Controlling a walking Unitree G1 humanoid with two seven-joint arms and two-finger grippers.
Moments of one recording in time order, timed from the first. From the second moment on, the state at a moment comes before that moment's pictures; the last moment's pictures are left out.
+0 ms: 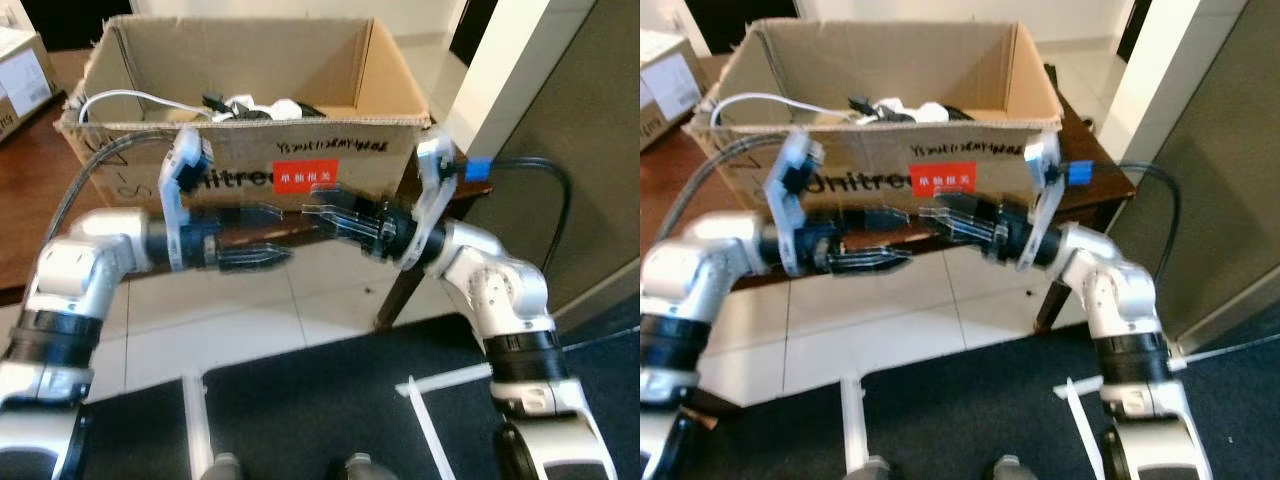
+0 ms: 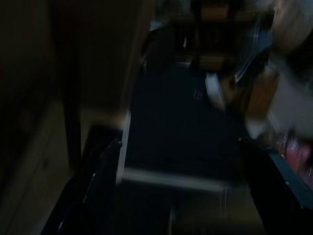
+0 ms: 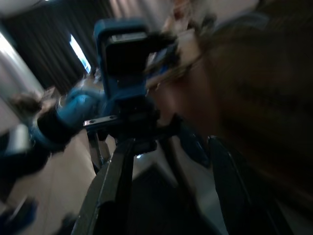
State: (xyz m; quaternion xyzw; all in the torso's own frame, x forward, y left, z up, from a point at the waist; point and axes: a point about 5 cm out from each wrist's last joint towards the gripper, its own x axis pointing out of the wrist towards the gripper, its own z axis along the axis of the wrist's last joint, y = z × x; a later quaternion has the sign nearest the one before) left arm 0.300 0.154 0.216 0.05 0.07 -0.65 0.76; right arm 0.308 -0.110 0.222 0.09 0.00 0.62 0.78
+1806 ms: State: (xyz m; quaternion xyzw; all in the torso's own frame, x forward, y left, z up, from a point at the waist) left arm 0.226 0.180 -0.053 -0.02 0.39 -0.06 0.92; right arm 0.221 -0.170 -0.063 0.00 0.42 0.05 0.91
